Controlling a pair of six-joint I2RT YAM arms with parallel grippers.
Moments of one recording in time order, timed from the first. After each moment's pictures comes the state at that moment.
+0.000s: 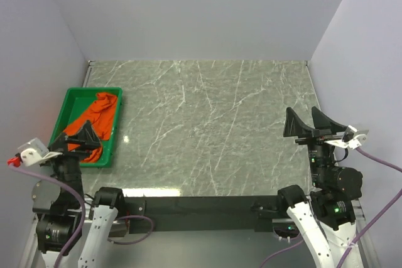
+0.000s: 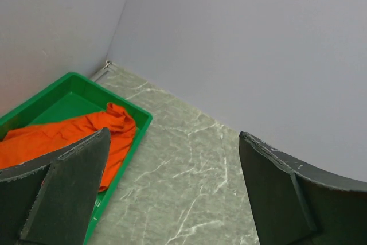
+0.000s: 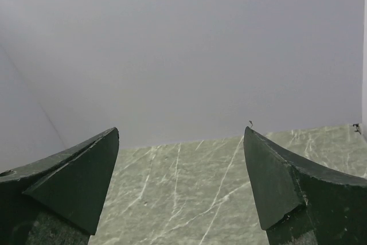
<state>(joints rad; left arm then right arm) -0.10 0.12 0.89 -0.56 -0.41 -0.43 0.28 0.18 0.68 -0.08 0.18 0.25</state>
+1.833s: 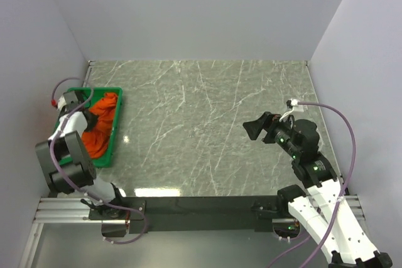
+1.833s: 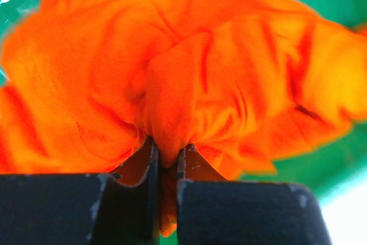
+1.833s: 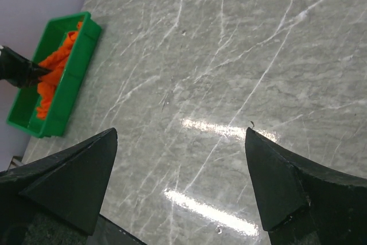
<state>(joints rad) 0.43 1.56 0.91 -0.29 -0.17 -0.63 0.30 0.56 0.64 -0.37 -0.18 0.52</state>
